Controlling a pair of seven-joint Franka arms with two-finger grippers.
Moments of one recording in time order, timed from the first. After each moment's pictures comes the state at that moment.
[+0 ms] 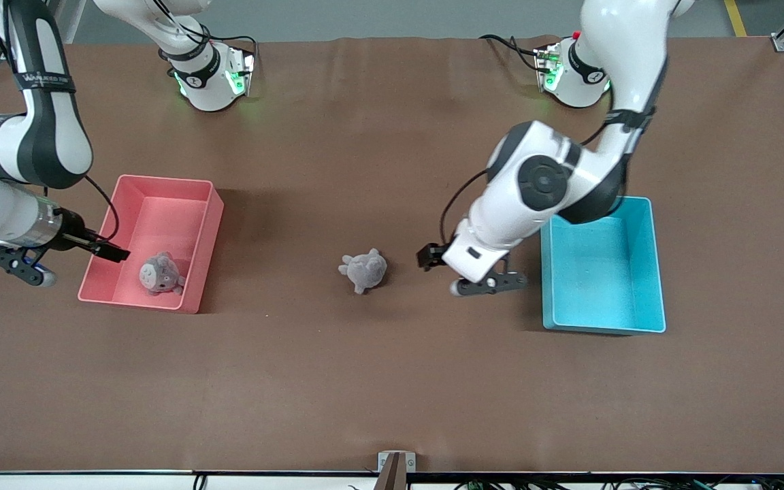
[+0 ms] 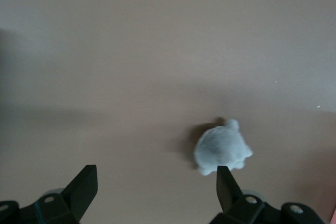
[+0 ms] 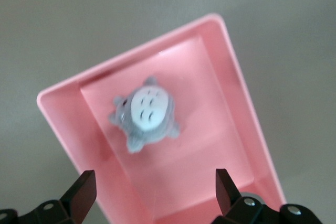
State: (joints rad) left arm -0.50 0.55 -0.12 -1.49 -0.18 2.20 -0.68; right arm 0.03 0.17 -0.18 -1.97 0.05 2.07 0.31
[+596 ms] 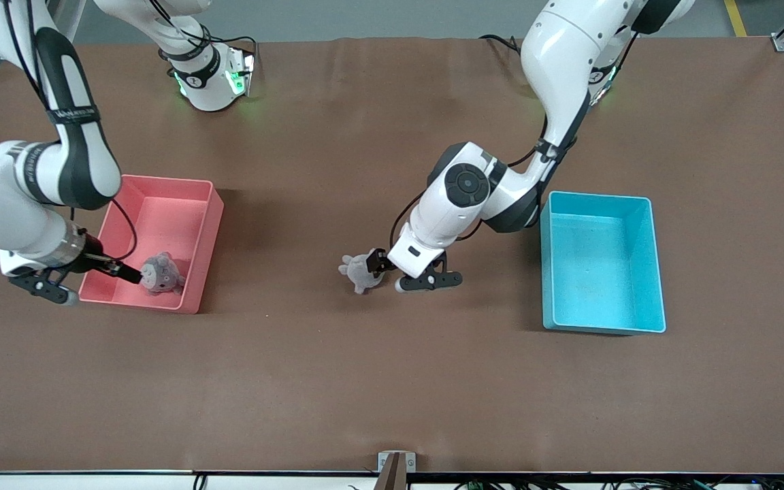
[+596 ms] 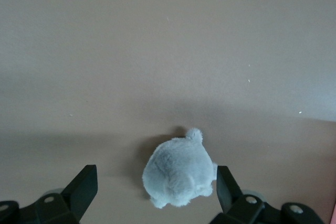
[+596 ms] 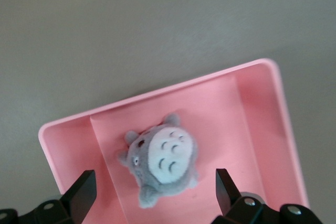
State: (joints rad) left arm -0.61 0.71 -0.12 -1.48 -0.18 2.48 -0.74; right arm 0.06 0.29 -0.14 -2.00 0.05 2.28 0.26
